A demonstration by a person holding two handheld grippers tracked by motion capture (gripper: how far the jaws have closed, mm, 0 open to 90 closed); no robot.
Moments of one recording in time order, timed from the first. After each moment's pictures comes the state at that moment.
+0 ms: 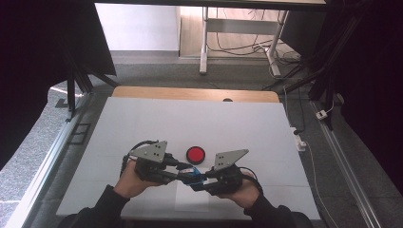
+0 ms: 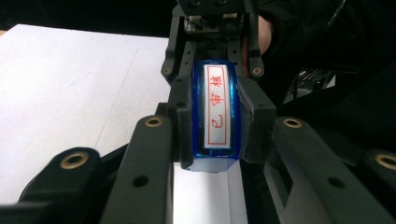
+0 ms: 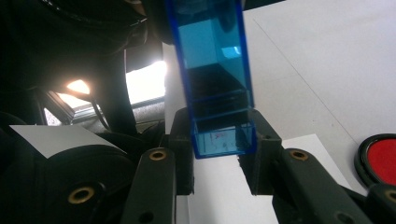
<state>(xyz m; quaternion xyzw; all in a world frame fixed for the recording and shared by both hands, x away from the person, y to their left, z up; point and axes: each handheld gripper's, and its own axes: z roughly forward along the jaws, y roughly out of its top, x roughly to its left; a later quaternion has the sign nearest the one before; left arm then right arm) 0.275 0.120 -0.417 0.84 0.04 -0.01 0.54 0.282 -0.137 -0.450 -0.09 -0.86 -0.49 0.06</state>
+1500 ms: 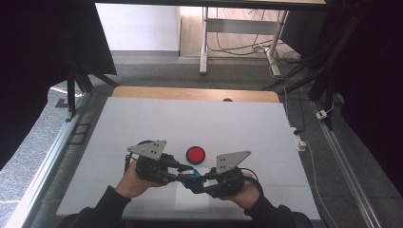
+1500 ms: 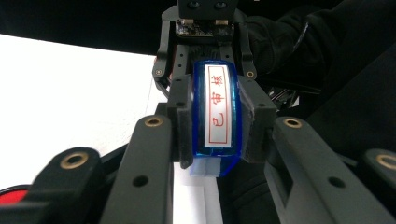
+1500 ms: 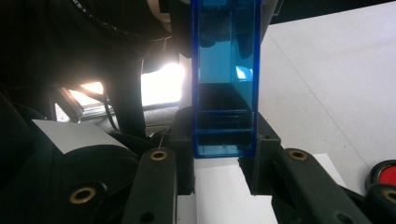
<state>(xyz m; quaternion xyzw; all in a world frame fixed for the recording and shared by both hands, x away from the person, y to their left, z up) 0.282 0.122 -0.427 0.81 0.03 -0.07 0.58 0.276 -0.139 -0.444 -0.05 -0.85 -0.51 0.06</state>
